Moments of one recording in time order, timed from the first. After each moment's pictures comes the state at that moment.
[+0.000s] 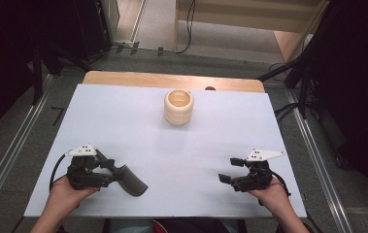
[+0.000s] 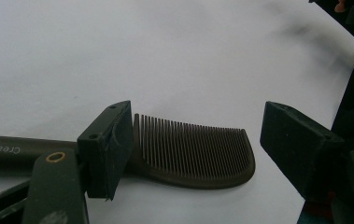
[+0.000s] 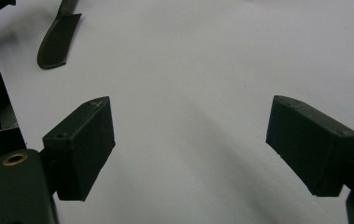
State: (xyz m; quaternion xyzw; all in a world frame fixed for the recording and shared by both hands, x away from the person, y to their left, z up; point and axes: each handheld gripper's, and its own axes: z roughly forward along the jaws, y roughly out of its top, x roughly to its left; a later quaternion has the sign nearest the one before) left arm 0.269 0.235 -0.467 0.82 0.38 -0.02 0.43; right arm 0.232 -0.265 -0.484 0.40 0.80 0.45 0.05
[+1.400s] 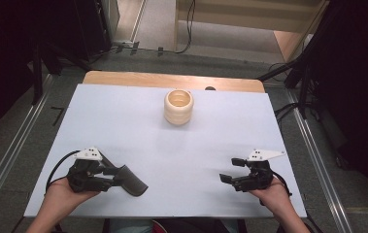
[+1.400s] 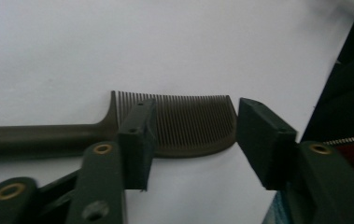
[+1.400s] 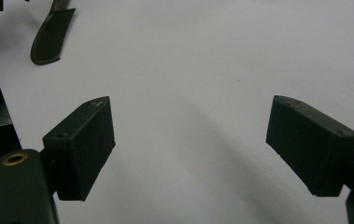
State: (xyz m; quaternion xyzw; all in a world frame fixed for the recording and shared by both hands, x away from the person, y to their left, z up) left arm 0.259 0.225 -0.453 0.86 0.34 -0.04 0.37; right arm 0.233 -0.268 -0.485 0.41 0.80 0.44 0.05
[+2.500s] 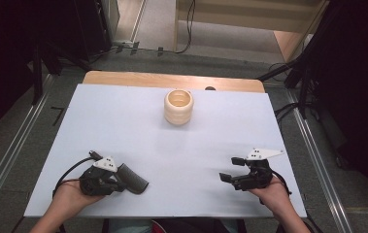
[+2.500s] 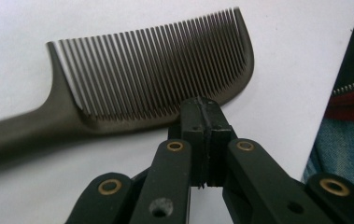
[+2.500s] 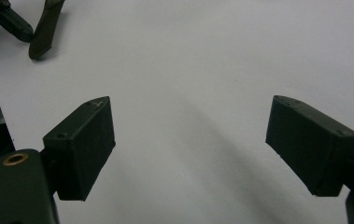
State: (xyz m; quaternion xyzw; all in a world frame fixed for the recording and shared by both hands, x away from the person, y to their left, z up) left arm 0.262 0.205 -0.485 0.92 0.26 -0.04 0.28; right arm 0.236 -0.268 -0.486 0.41 0.80 0.43 0.05
